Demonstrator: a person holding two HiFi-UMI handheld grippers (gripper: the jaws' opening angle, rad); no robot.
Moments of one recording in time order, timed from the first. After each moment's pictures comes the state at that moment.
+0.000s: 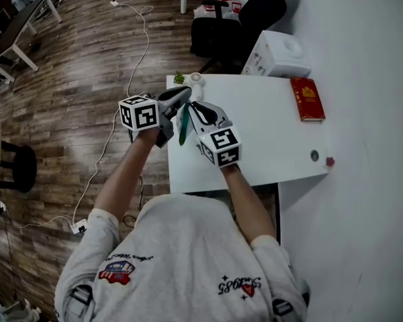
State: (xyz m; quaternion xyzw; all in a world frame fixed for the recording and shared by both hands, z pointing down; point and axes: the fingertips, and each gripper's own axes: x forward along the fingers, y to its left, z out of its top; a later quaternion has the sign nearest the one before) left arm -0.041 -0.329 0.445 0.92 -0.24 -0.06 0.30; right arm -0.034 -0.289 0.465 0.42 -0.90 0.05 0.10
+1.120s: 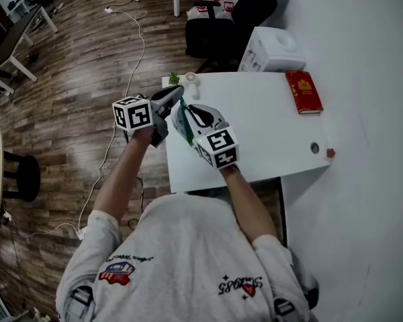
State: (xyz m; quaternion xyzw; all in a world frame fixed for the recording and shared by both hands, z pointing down) left arm -0.042 -0.326 0.439 0.92 -0.24 -0.05 0.30; right arm -0.027 -0.271 0.462 0.43 -0.90 0.05 0.10
